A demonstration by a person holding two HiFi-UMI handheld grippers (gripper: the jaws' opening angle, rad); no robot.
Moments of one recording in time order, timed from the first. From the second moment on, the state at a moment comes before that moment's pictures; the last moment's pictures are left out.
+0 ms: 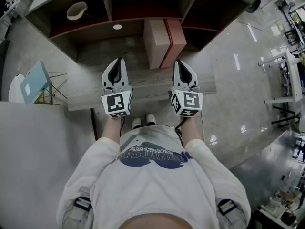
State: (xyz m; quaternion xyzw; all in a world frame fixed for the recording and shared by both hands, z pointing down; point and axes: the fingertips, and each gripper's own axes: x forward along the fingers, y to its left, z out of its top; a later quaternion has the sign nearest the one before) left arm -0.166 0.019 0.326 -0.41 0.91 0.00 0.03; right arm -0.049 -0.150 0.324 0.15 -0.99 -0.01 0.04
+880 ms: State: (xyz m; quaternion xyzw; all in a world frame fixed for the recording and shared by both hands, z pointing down) left arm -0.165 0.007 0.312 -0.41 0.91 -0.05 0.07; right arm -0.032 -0.175 0.303 0.20 -0.97 -0.14 0.03
